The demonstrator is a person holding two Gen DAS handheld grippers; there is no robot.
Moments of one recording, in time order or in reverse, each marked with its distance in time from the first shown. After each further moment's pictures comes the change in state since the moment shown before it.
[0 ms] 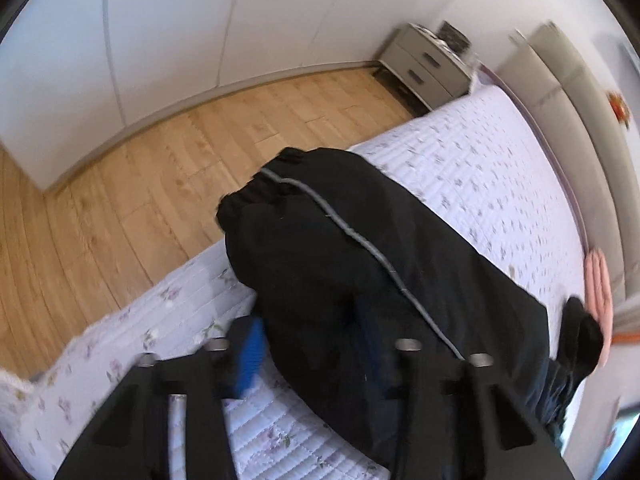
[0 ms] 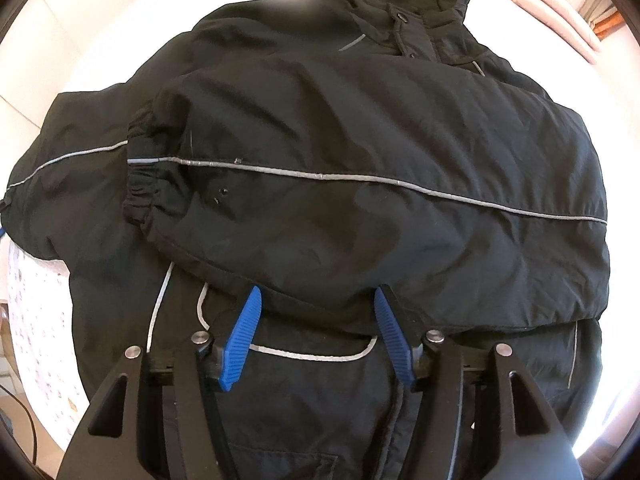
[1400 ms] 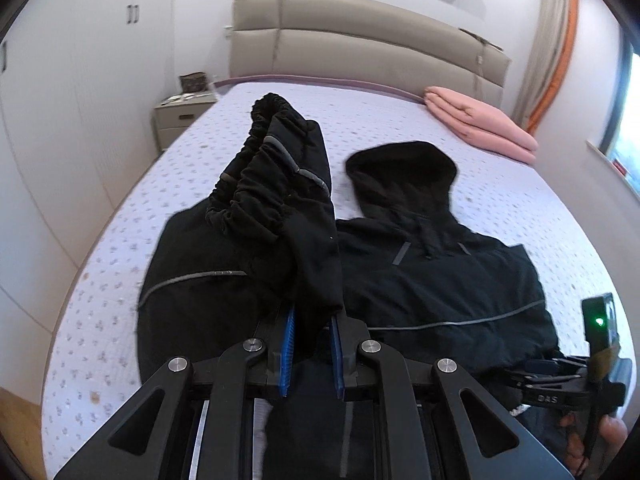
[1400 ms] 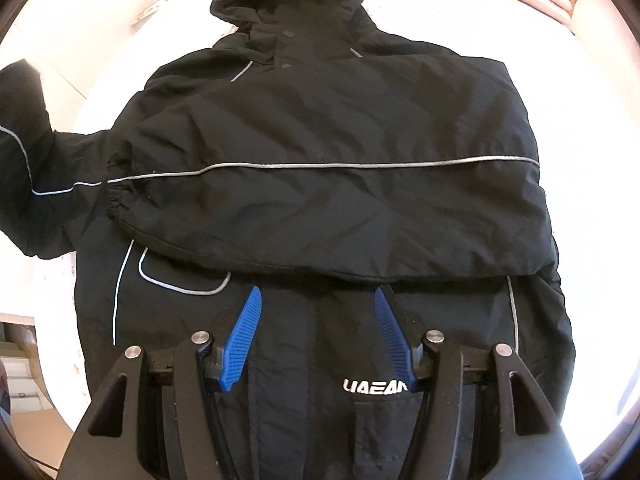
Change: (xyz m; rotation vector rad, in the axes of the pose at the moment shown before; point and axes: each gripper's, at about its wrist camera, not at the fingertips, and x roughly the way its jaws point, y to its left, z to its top) left arm -0.163 -0.301 -0.248 0.817 -0.171 -0.232; right arm -0.046 -0.140 -0.048 0.110 -0.059 0.108
